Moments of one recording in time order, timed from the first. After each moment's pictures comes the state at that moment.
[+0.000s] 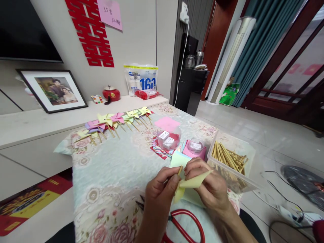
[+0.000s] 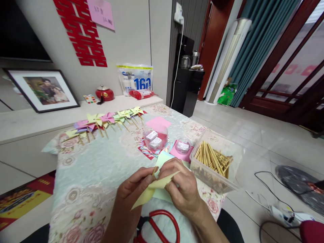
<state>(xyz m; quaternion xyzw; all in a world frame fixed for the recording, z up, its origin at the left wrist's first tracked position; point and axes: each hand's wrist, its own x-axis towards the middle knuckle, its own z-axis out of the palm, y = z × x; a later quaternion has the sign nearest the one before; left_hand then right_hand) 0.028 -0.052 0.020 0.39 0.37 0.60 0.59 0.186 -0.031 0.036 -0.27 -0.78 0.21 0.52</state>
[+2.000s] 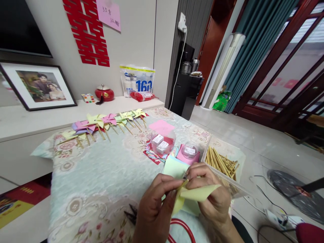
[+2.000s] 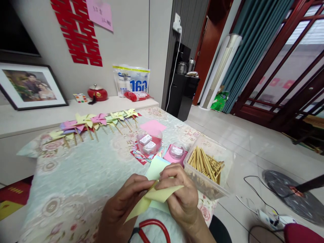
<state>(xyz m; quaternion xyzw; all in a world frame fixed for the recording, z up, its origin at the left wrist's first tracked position) 0.031 -0.057 0.022 0.53 0.31 0.62 0.48 0.189 -0.034 0.042 -0.27 -0.77 0.13 0.57</state>
